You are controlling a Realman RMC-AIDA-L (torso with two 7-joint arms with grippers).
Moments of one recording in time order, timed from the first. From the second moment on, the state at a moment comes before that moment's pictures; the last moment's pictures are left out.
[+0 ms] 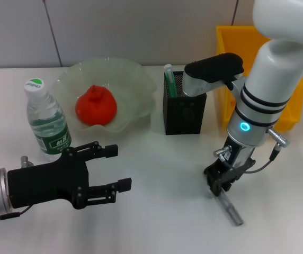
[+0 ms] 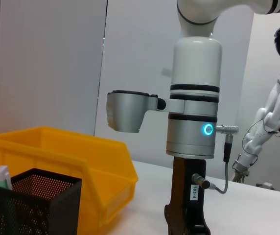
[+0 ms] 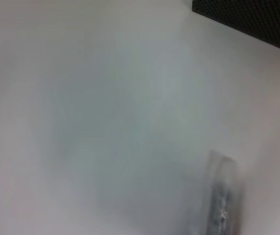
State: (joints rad) left arm -0.46 -2.06 0.69 0.52 1.90 1.69 -1.06; right arm 1.24 2.09 -1.24 -0.35 -2.75 -1.36 2.89
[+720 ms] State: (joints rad) left arm -0.46 -2.06 0.69 0.52 1.90 1.69 -1.06; right arm 1.23 2.09 -1.27 -0.40 -2.74 -1.38 2.89
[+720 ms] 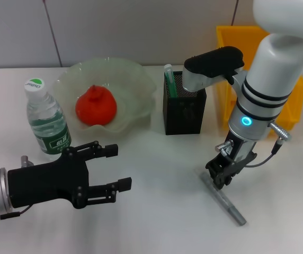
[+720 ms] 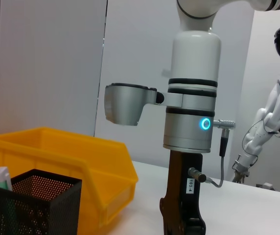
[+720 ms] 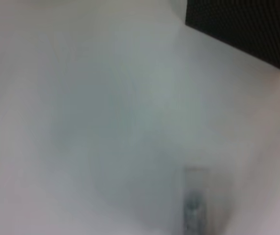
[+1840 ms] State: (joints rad) left arm -0.46 -2.06 0.69 0.53 1.90 1.70 -1.07; right arm 1.22 2.09 -1.29 -0.37 -2.69 -1.39 2.84
